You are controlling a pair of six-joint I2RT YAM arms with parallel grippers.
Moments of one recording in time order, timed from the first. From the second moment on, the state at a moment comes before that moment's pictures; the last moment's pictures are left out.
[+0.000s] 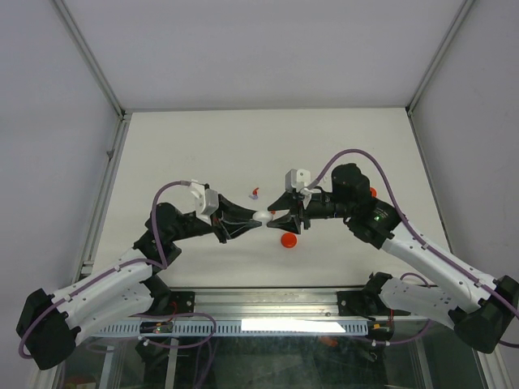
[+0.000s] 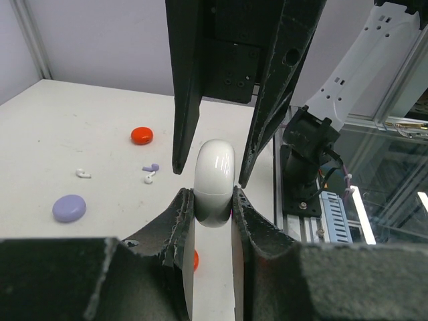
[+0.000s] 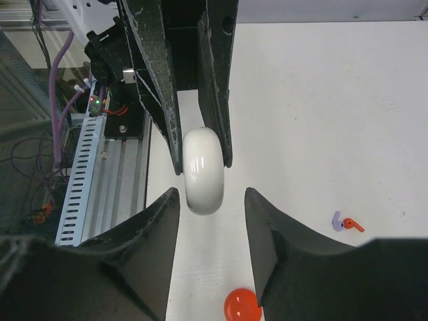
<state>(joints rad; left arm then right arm) -0.75 0.81 0.44 0.59 0.63 -0.19 0.79 0.97 0.89 -0.20 -0.72 -0.23</state>
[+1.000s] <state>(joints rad) -0.75 0.79 0.34 0.73 0.62 -0.24 0.78 1.01 0.90 -0.17 -0.81 -0.16</state>
